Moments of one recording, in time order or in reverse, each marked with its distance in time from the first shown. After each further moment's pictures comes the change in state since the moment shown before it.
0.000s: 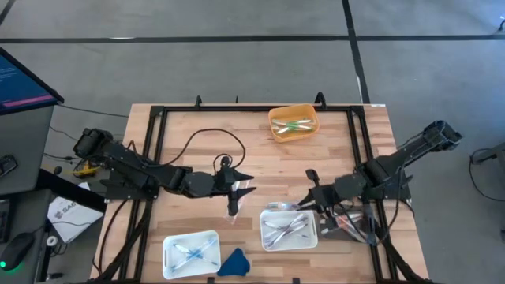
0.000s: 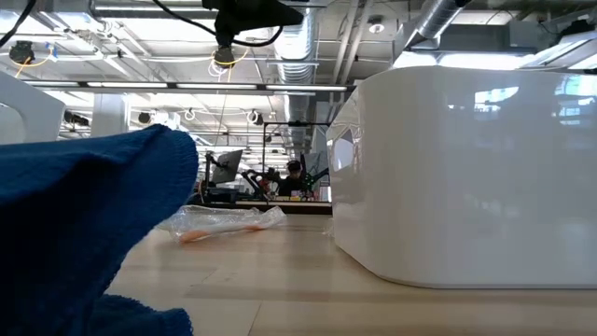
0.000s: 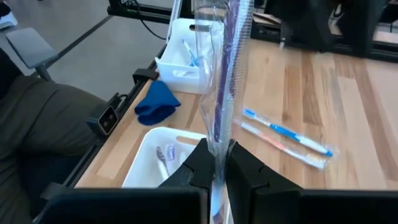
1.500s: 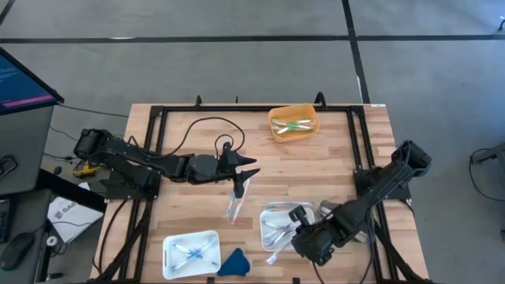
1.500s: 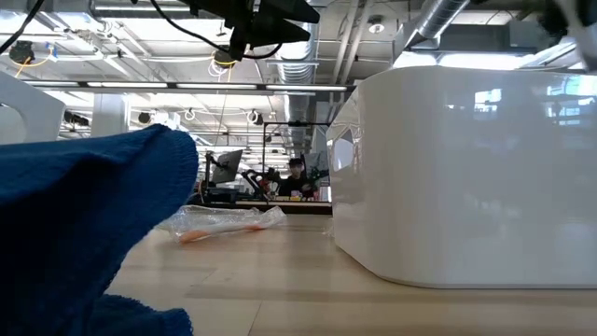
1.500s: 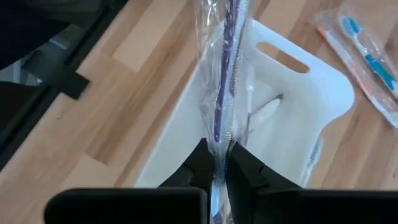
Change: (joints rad) left arm 0.147 0.000 0.000 0.057 0.069 -0.002; right arm 0.218 0.573 0.409 -0.458 0.066 -0.012
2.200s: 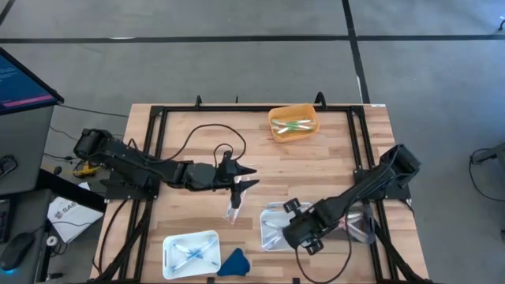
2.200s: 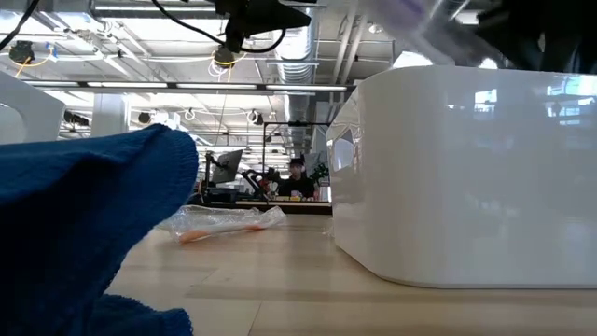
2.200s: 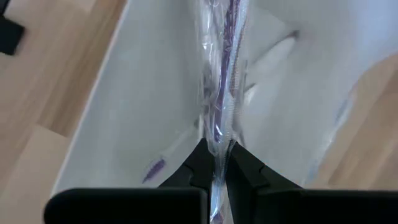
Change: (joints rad) left arm -0.072 0.000 0.000 -0.002 0.002 -0.034; right arm -0.133 0.096 -0.008 -0.076 -0.107 -0.015
